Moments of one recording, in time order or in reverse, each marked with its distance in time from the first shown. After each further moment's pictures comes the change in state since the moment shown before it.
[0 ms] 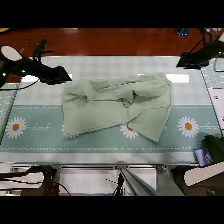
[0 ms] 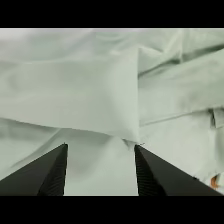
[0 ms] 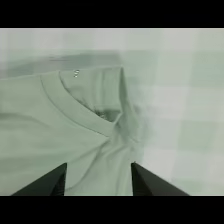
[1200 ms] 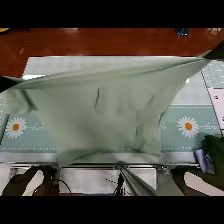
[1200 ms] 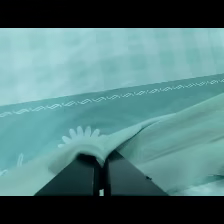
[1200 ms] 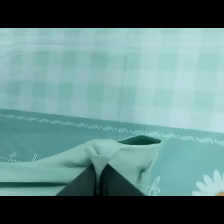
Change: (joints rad) left arm 0.190 0.686 -0.027 0.087 -0.338 0.000; right arm 0.039 0.507 -0.010 0.143 0.344 0.205
